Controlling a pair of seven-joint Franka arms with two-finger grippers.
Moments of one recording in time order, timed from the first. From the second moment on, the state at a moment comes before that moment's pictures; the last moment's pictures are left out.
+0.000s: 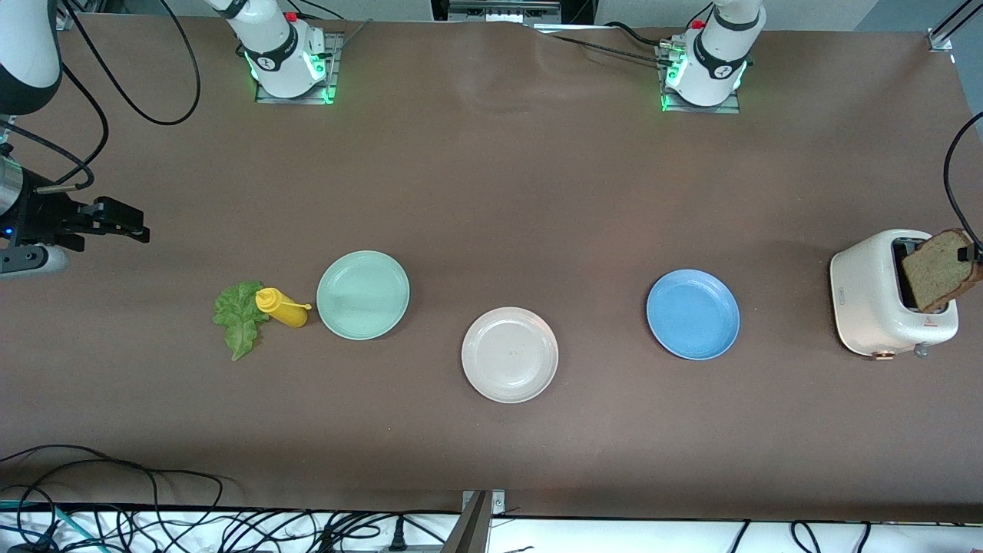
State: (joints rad) left arm 0.44 0.51 -0.09 -1.23 0.14 1.46 0.36; right arm 0.08 0.23 -0.10 -1.42 0.04 1.59 -0.17
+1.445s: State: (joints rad) left arm -0.20 0.62 -0.10 -1.25 -0.53 1.99 -0.72; right arm 0.08 0.23 -0.11 -1.42 0.04 1.59 -0.17
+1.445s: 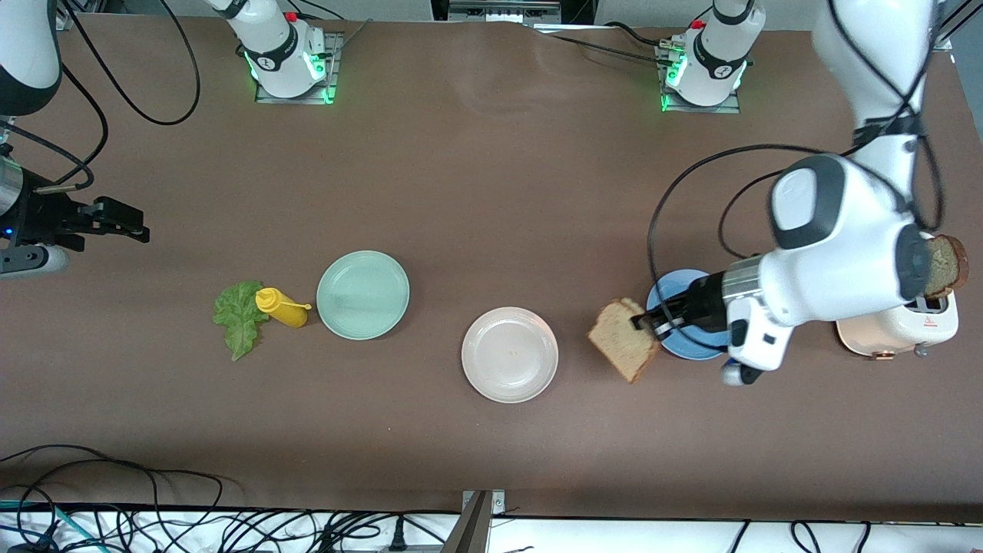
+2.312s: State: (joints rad) left arm -0.40 0.82 -0.10 -1.25 -0.65 2.32 -0.73; right arm 0.01 0.27 -0.11 -1.42 0.04 1.60 -0.17
